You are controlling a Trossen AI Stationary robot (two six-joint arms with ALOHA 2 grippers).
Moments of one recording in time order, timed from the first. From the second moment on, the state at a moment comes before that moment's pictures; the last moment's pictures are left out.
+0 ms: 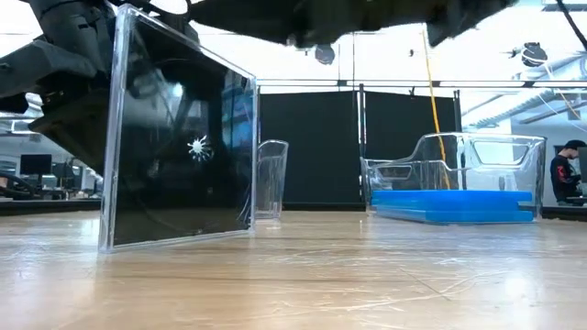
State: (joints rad) left arm -0.45 1.64 0.92 -0.44 -0.28 -0.28; right arm 0.33 1.94 1.09 0.72 0.22 -0.48
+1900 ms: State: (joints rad) left arm -0.45 1.65 0.92 -0.44 -0.27 -0.27; right arm 0.27 1.91 1.35 -0.16 0.18 -0.44
